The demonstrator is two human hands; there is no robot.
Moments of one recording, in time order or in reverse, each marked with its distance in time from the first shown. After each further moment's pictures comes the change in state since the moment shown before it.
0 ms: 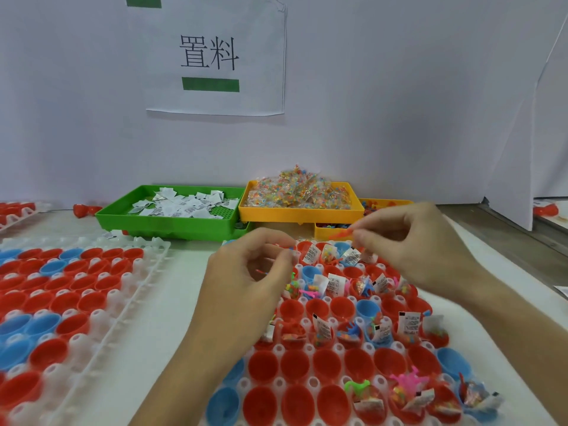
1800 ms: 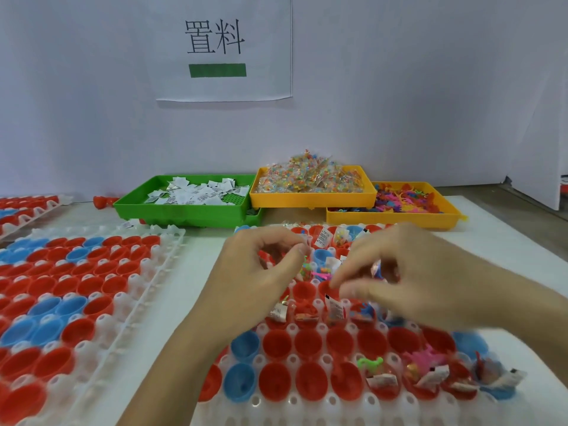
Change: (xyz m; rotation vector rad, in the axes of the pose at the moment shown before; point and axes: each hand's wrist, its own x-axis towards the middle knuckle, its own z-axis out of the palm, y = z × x) left_hand 0.004 -0.010 -0.011 0.117 -0.178 0.051; right_hand -0.037 -0.033 0.001 -0.187 -0.515 -0.163
